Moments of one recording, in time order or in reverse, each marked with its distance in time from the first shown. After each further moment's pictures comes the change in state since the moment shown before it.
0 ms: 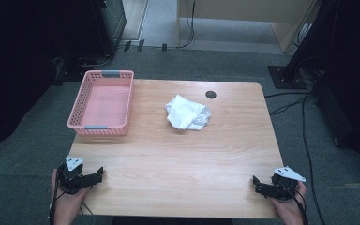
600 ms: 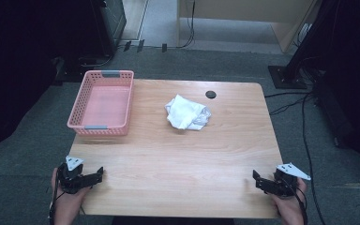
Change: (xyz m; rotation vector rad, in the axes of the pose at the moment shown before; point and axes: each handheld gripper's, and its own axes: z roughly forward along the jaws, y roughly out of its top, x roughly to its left) left arm 0.000 0.000 0.000 0.000 -0.003 0.002; right arm 0.007 0.020 -0.014 -0.081 0.038 0.058
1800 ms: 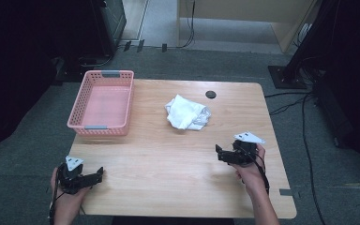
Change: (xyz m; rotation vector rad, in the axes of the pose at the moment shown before) left arm 0.000 0.000 0.000 0.000 0.000 0.002; right arm 0.102 0.087 0.059 -0.015 0.135 -0.116
